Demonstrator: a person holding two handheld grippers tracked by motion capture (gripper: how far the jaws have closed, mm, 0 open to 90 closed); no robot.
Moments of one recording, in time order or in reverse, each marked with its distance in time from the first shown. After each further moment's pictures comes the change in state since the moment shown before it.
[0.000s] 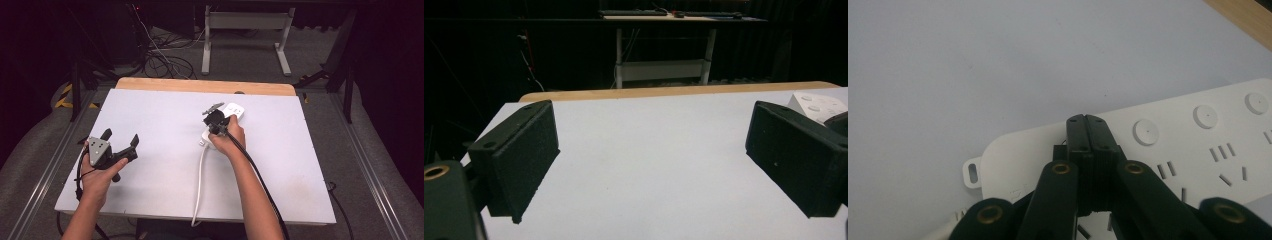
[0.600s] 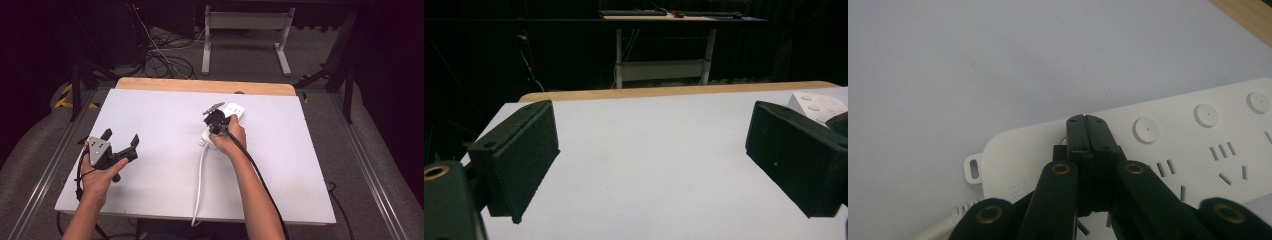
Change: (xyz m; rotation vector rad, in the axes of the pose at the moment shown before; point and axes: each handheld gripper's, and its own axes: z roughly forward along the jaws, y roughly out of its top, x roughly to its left) left arm 0.000 0.000 0.000 0.000 -0.001 0.001; right arm -0.002 0.000 -0.001 0.007 0.015 -0.008
